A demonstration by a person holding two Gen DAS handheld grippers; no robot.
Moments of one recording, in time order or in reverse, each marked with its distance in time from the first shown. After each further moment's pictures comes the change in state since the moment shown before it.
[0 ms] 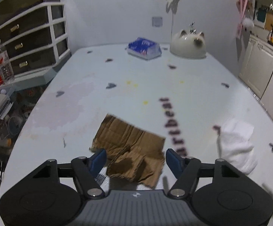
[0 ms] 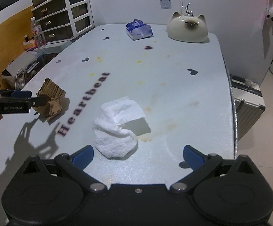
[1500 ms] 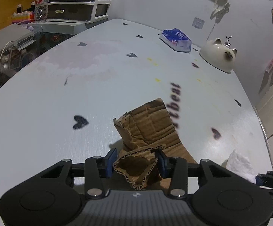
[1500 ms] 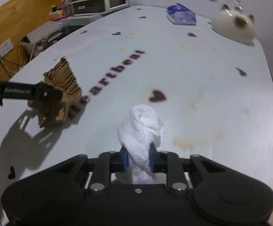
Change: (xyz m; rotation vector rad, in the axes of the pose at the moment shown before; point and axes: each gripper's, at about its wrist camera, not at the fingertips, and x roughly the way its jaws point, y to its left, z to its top) left arm -0.007 -0.024 -0.042 -0.405 0.054 0.027; right arm 0.068 0.034 -0.011 -0.156 0.081 0.106
